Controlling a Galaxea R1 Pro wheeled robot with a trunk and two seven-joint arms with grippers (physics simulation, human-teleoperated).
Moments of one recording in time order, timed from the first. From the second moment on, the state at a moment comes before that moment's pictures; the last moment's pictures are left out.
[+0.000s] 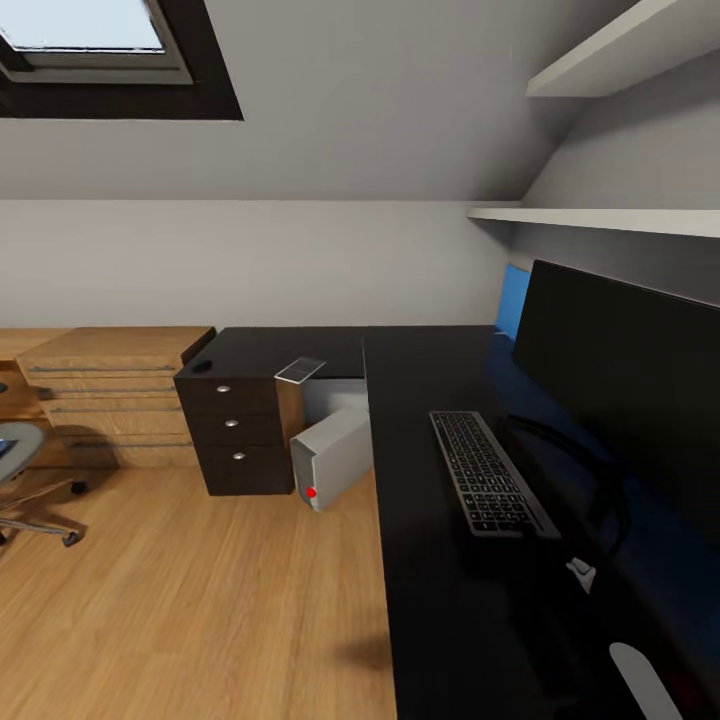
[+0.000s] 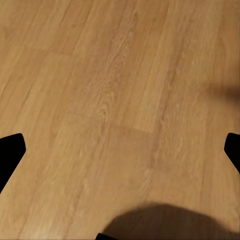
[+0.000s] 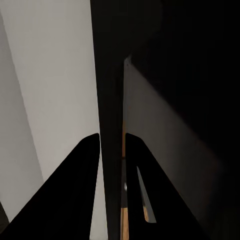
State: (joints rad) left arm 0.23 0.01 -0.20 -1.10 0.27 -0.03 0.41; right arm -0.17 -0.10 -0.20 -1.19 -1.55 0.33 0.22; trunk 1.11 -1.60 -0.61
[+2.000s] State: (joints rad) left arm 0.23 0.01 -0.19 -1.10 0.27 -0.03 0.41; right arm -0.17 -0.08 -0.02 -1.23 -1.52 0.31 0.16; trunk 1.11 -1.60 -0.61
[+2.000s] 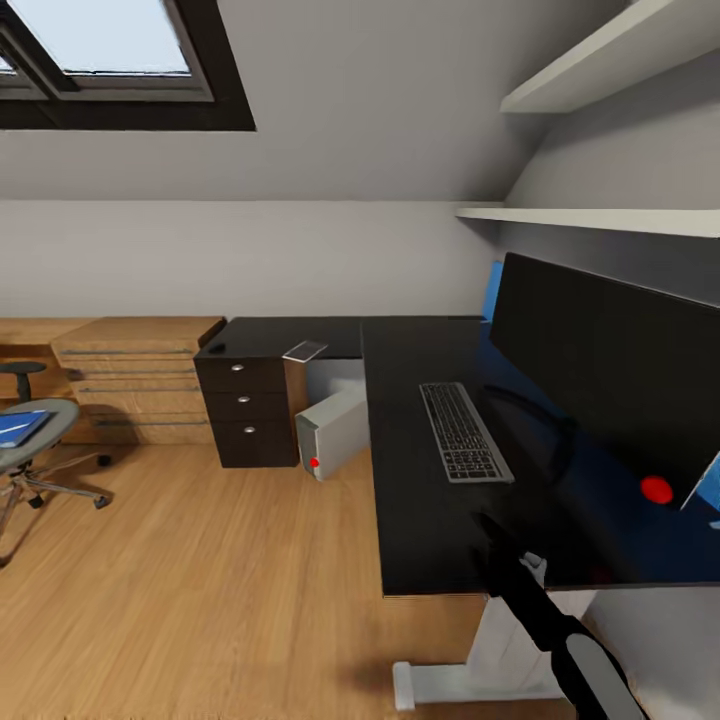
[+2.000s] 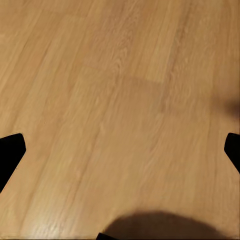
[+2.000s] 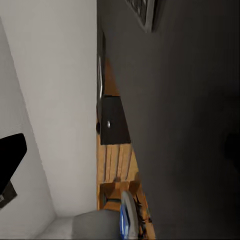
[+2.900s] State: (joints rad) left arm 0.23 0.01 -0.15 -1.10 0.27 -0.03 0.41; right arm -0.17 -0.08 0.13 -1.26 -1.49 0.26 0.18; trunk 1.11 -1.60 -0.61
